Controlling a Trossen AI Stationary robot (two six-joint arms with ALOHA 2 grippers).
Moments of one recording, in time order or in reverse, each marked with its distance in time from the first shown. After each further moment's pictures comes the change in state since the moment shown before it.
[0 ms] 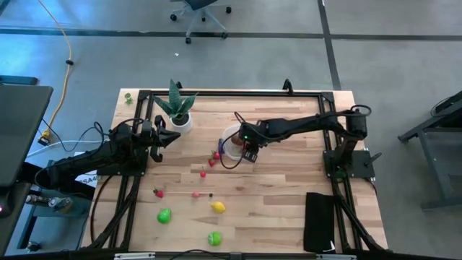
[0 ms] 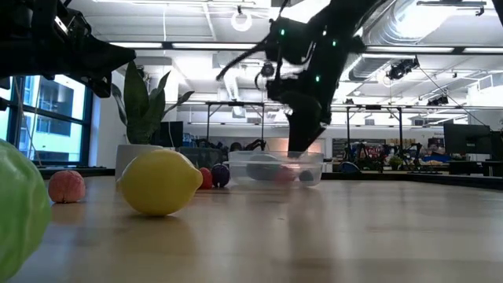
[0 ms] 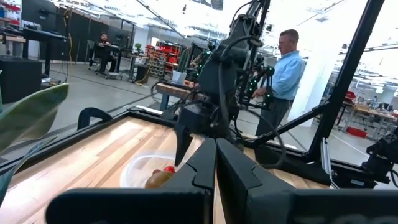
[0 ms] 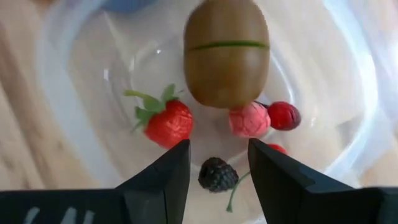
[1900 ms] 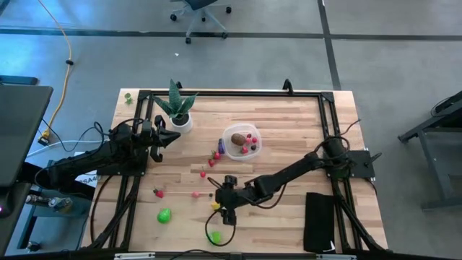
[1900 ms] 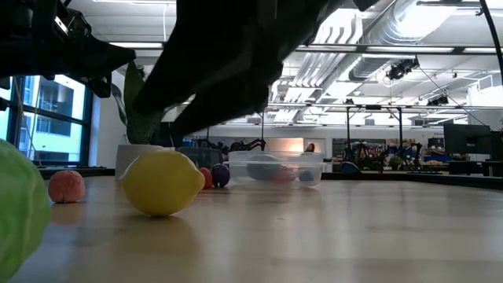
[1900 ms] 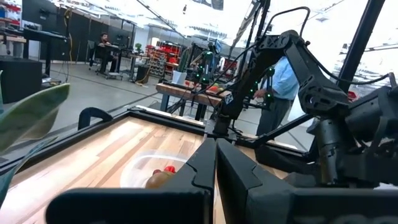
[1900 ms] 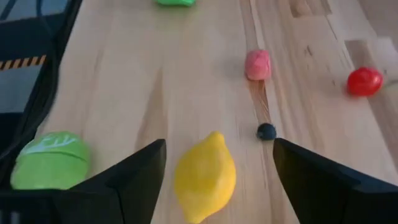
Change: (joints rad) left arm 0.000 0.000 0.000 0.000 0.000 0.000; right arm 0.518 0.314 0.278 0.448 0.060 0.144
